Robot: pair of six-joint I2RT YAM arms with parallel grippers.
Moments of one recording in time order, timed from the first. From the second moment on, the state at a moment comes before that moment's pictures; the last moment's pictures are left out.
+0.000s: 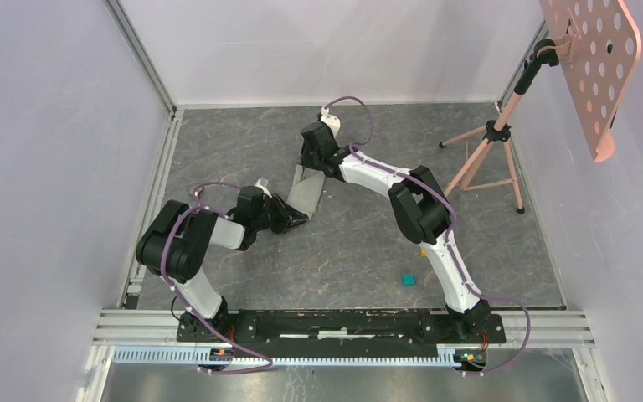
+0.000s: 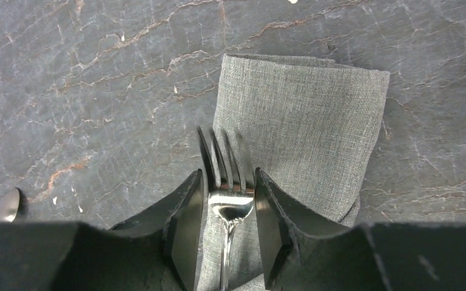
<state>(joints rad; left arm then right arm) -0.32 1.70 0.48 0.59 0.40 -1.03 0.71 2.36 1.88 -0.17 0.27 0.77</state>
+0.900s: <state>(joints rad) -0.31 1.08 0.43 0.04 0.29 -0.96 0.75 1.87 1.49 -0.09 0.18 0.32</state>
